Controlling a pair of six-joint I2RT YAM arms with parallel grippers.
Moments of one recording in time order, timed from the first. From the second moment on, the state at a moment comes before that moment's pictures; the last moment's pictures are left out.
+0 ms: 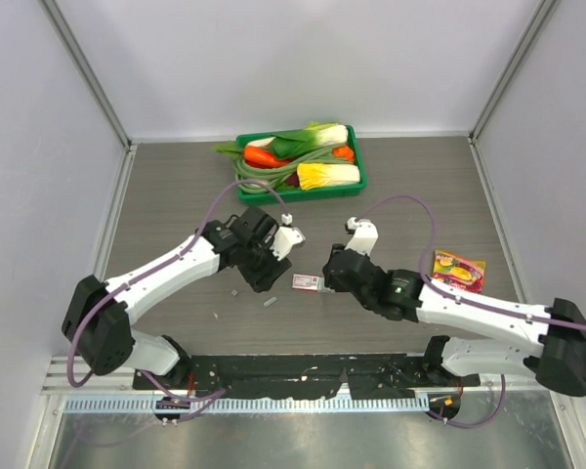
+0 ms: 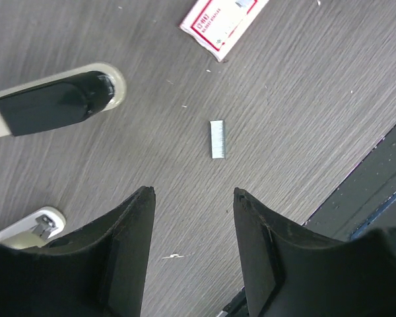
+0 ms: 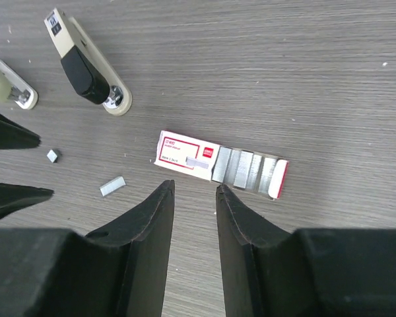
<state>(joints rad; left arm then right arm) -0.74 1.37 1.06 -0.79 0.15 0.22 1.08 1.16 0.78 -0.37 0.56 0.83</state>
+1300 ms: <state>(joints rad) -0.84 1.66 0.98 -0.62 0.16 0.18 1.03 0.94 0.70 -0.35 0.52 0.83</state>
